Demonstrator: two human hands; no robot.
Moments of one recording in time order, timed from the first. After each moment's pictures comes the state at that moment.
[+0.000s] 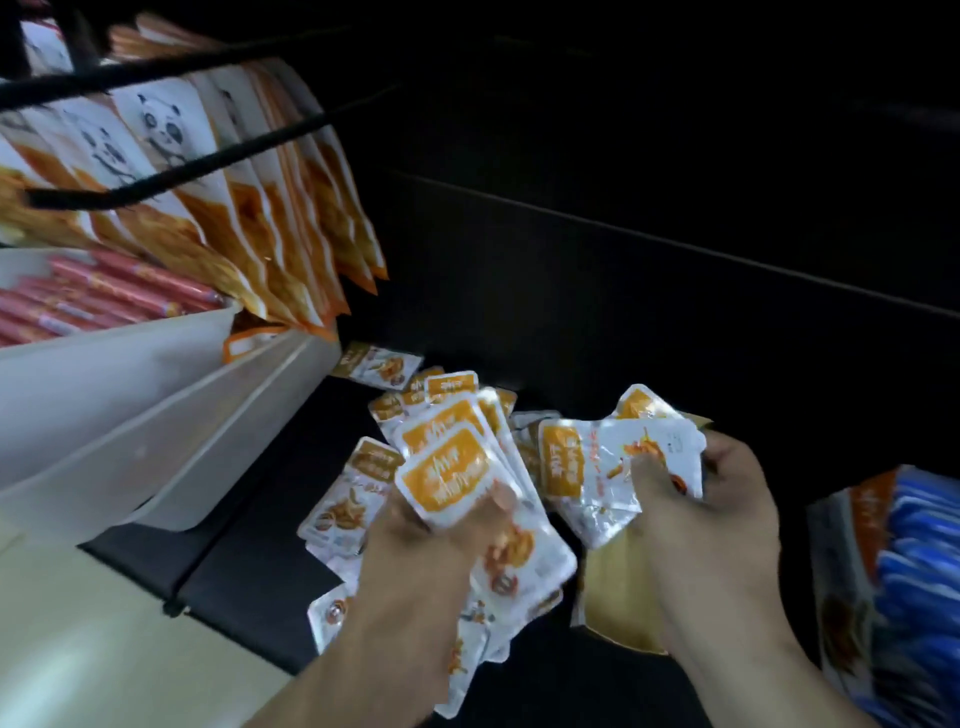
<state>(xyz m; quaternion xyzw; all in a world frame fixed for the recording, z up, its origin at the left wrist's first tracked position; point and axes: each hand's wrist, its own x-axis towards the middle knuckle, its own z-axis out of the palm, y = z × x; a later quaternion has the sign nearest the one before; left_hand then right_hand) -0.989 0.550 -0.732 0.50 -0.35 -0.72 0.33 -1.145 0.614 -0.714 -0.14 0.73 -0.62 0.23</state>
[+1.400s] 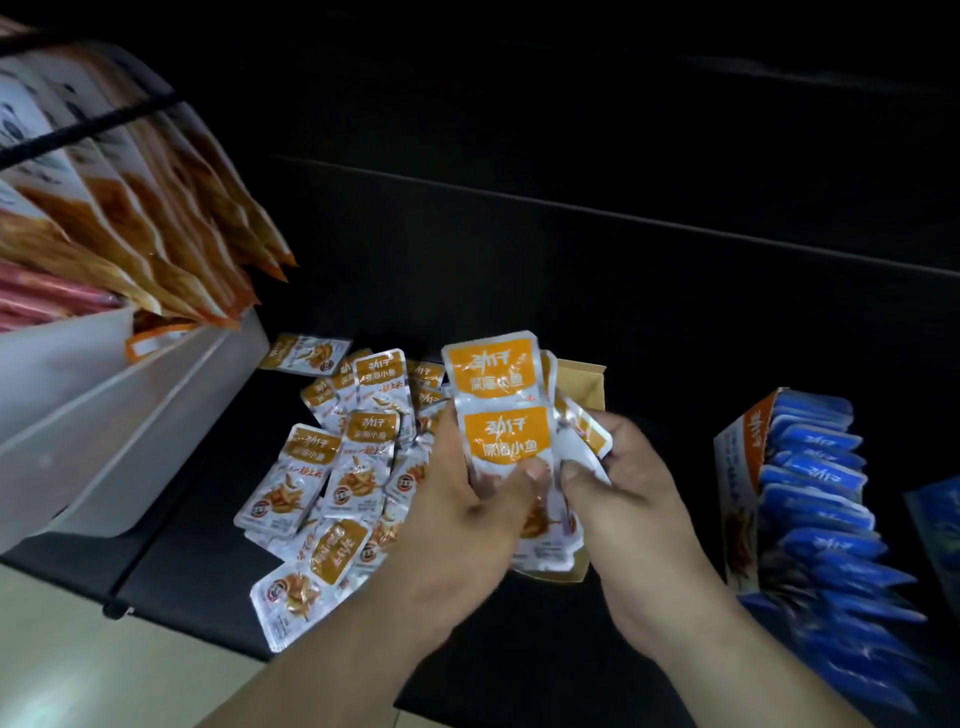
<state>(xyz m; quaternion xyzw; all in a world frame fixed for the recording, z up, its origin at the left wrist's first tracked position) -1.041 0.586 -0.714 0.36 -0.63 -0.64 0.24 -1.161 0.663 -0.707 -0.20 0.66 -0.58 0.43</state>
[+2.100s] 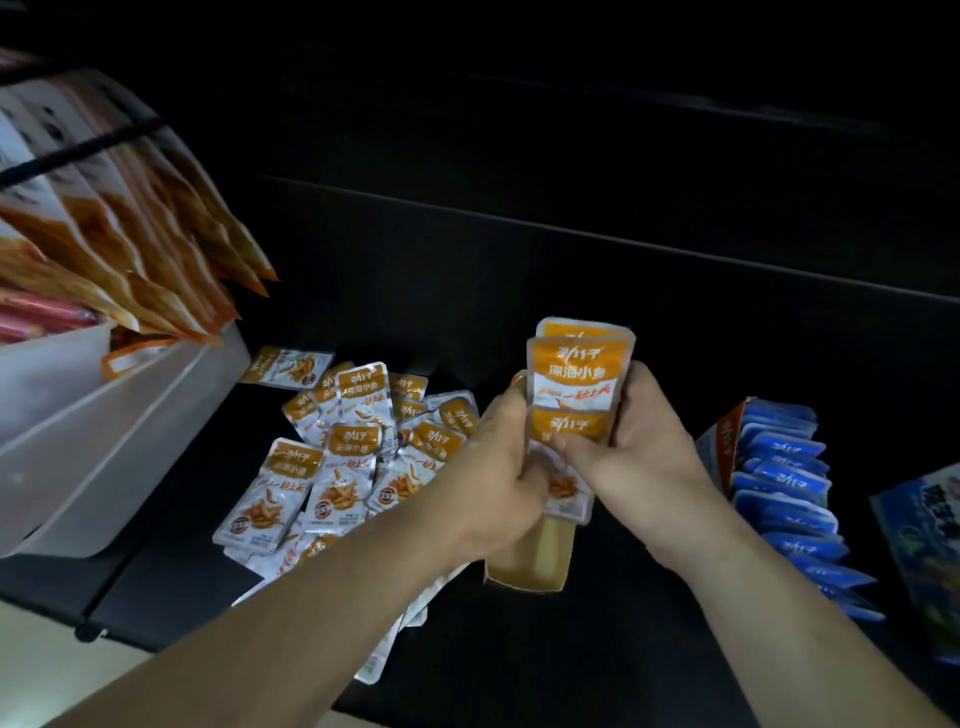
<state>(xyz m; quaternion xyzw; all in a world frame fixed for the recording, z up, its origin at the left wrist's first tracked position) -1.088 0.552 -0.729 0.25 -0.79 -0.54 0.13 -1.211 0.649 -0.690 -0.32 0.74 -0.50 0.33</state>
